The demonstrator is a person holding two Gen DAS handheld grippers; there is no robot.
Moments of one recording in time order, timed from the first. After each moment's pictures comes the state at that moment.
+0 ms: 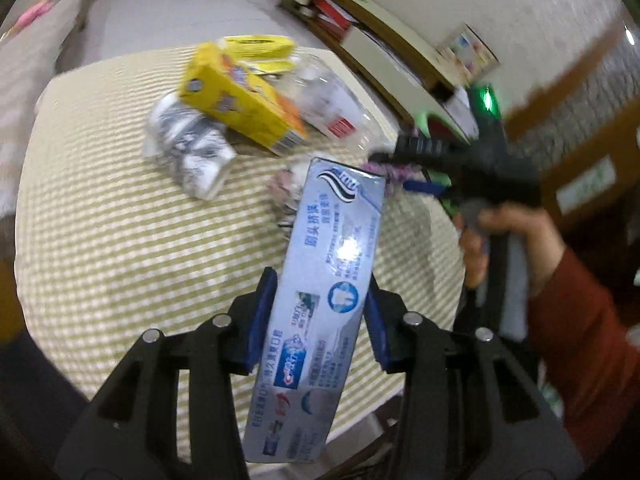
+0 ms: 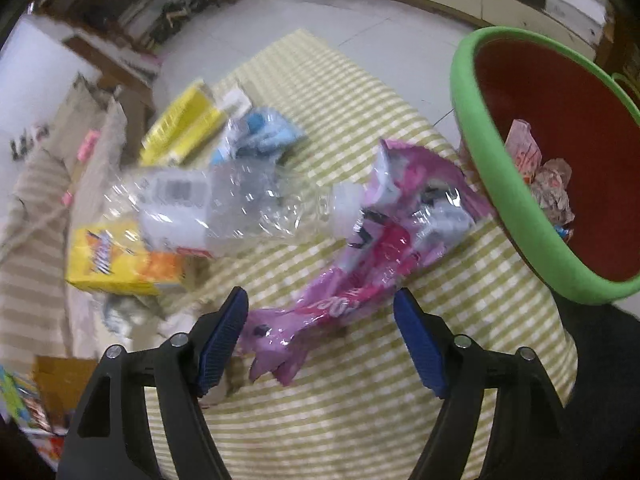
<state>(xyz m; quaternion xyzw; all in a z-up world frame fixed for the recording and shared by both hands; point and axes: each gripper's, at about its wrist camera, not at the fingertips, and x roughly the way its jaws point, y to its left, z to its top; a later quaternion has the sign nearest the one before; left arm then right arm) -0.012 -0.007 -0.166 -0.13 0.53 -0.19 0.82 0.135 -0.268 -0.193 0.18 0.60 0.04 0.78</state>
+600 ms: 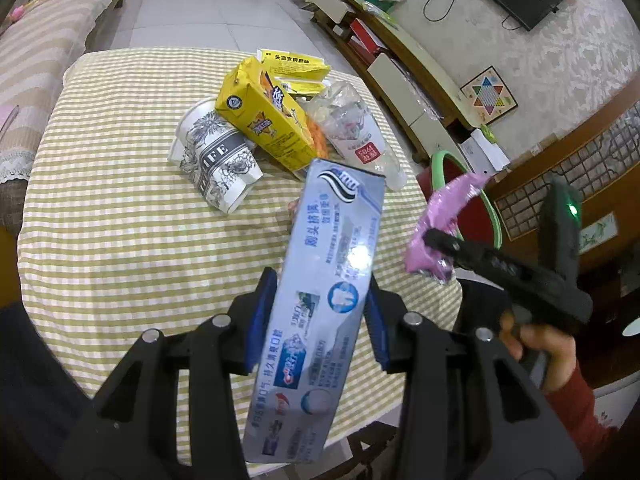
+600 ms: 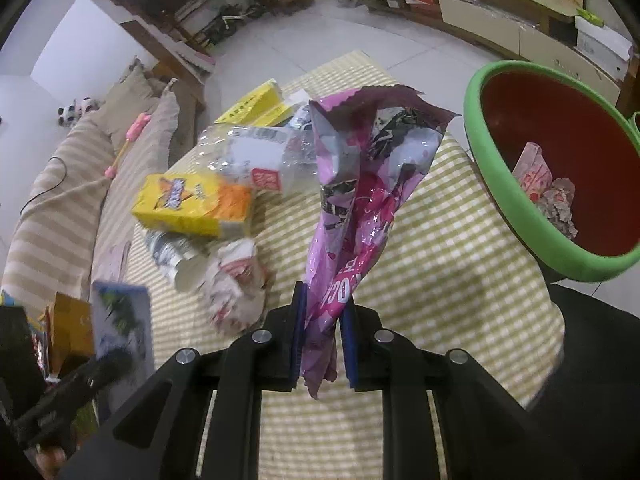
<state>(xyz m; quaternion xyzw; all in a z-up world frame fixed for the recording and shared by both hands) -0.009 0.007 -0.162 -0.18 0.51 -0.15 0.83 0.056 -0.289 -0.145 0.19 0.54 0.13 0.81</state>
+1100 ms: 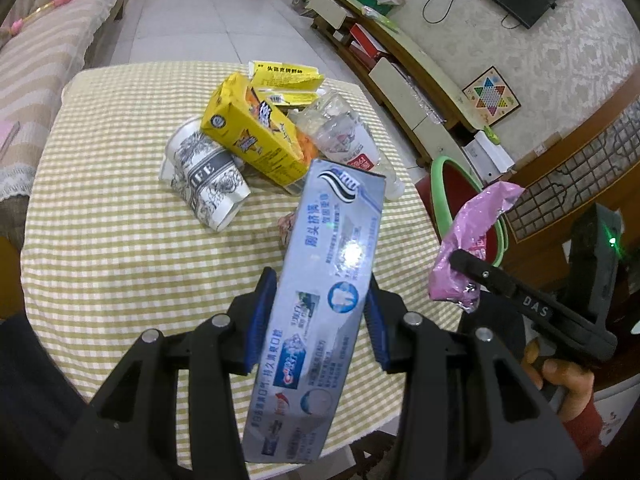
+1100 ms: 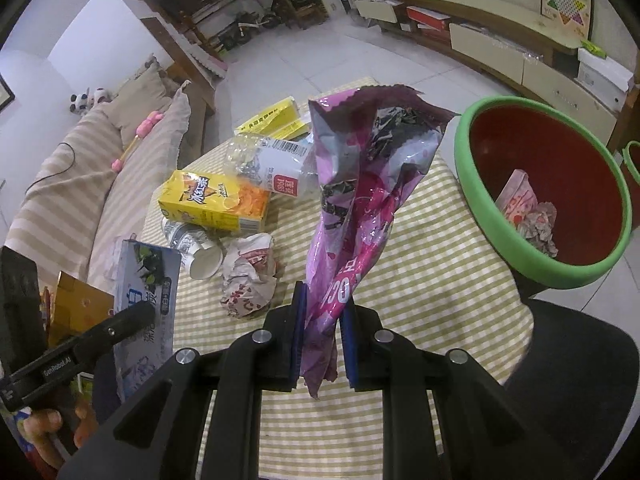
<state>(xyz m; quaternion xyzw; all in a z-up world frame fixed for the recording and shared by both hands) 0.001 -0.011 -0.154 -0.16 0.50 -0.14 0.84 0.042 -0.275 -0.120 0.15 0.51 0.13 0.84</state>
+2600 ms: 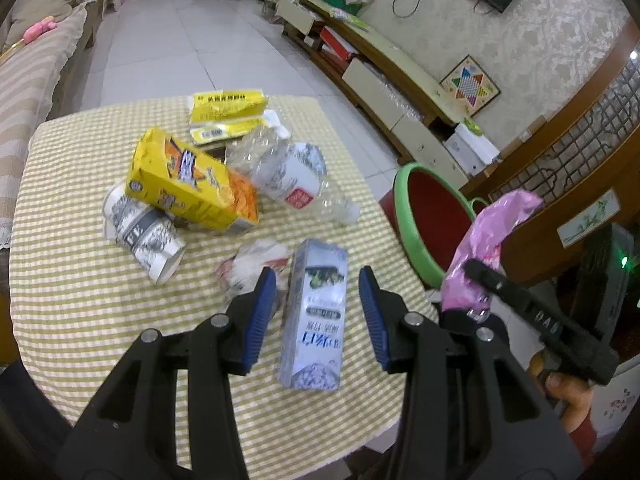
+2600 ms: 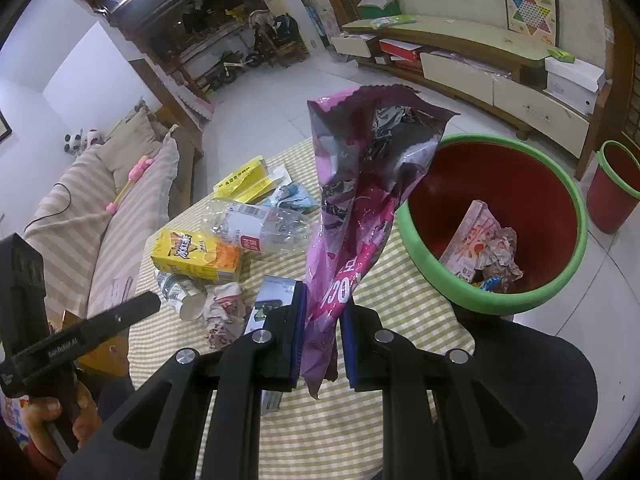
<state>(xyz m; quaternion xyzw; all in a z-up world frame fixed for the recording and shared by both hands) 0.035 -0.066 -0.133 -0.12 0.49 -0.17 0.84 0.035 -0.335 -0.095 0.18 0.46 0.09 0.86</state>
